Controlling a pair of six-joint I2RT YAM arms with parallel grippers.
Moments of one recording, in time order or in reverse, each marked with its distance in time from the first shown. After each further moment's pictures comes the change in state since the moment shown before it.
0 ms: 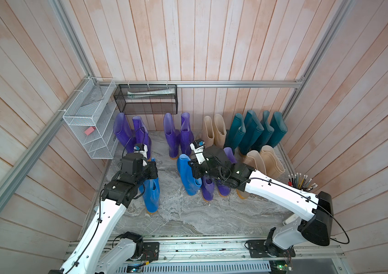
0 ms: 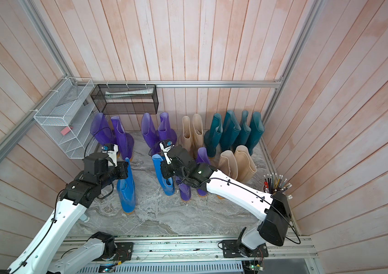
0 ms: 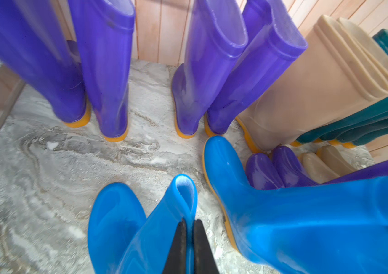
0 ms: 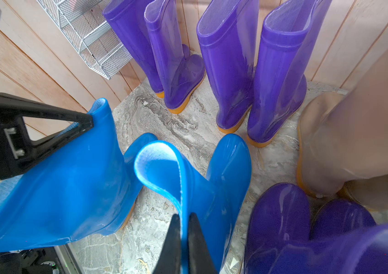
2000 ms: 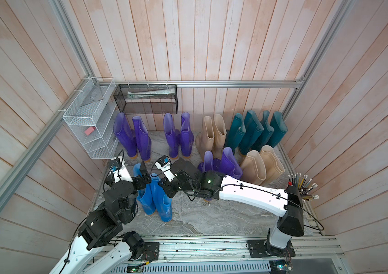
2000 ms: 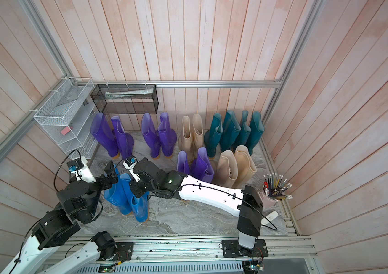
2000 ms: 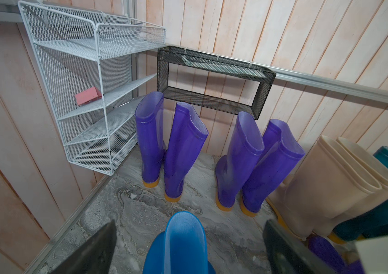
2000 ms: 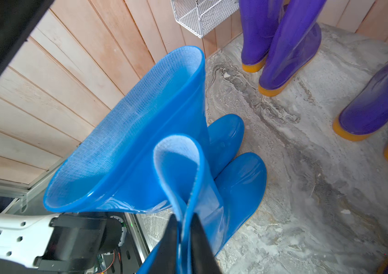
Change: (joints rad) left arm -0.412 -0.384 -0.079 0.034 -0.835 -0.028; right arm 0.238 0.259 0.261 -0.058 -0.089 0.005
